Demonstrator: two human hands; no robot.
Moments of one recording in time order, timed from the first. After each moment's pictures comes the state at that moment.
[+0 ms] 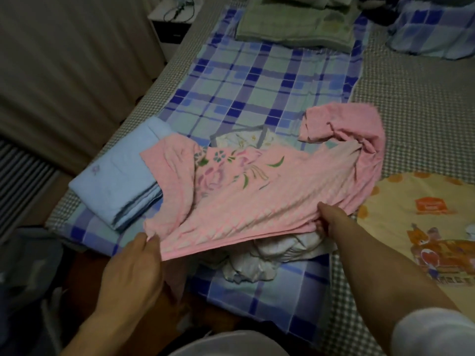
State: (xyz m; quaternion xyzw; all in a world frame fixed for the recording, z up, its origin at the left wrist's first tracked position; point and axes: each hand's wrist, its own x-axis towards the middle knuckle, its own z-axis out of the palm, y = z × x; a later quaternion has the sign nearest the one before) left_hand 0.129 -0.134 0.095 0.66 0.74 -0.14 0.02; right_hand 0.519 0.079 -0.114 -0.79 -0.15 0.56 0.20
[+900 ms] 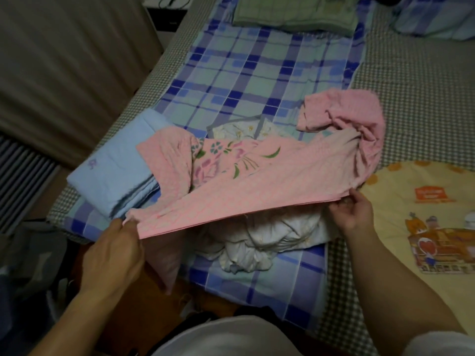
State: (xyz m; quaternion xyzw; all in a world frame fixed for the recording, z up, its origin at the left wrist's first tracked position) left_hand 0.124 -0.120 0.098 0.58 0.81 -0.07 0.04; right_hand 0.563 0.060 -0.071 -0.44 0.17 0.64 0.60
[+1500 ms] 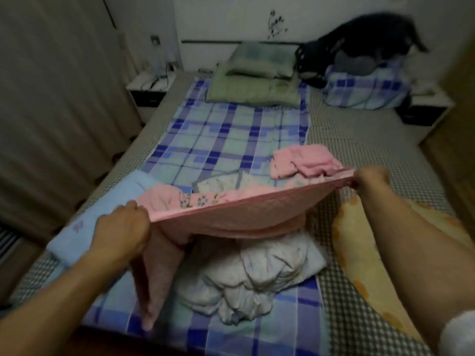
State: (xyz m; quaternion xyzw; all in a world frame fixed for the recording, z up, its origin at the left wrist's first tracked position) left_hand 0.069 -0.027 0.160 0.75 0.65 -0.07 -0.11; right_hand 0.636 0.151 0.076 -0.82 -0.21 0.34 0.42
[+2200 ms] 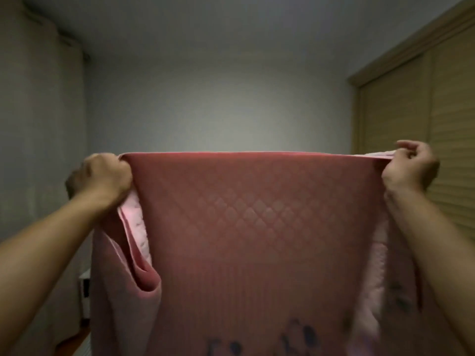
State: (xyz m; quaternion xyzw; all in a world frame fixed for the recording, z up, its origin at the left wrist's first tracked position) left_hand 0.023 0.057 0.599 0.55 0.66 0.47 -0.18; right_hand 0.525 -0.041 0.592 -0.50 -0.21 -0.16 0.82
